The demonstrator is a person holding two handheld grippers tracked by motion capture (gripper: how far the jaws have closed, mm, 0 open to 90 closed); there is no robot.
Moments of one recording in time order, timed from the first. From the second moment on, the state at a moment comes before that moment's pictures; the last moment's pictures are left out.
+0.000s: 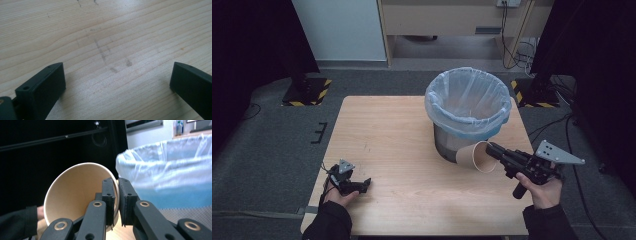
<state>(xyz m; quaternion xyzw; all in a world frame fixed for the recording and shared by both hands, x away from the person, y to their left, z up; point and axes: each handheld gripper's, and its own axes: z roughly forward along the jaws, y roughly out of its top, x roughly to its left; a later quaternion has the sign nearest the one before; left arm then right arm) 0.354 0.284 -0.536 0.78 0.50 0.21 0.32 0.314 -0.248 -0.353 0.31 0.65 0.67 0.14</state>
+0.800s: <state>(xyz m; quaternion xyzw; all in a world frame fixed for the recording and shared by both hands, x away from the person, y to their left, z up) 0.354 0.284 -0.536 0.78 0.50 0.21 0.32 0.338 -0.244 -0.283 0.30 0.57 0.74 0.22</state>
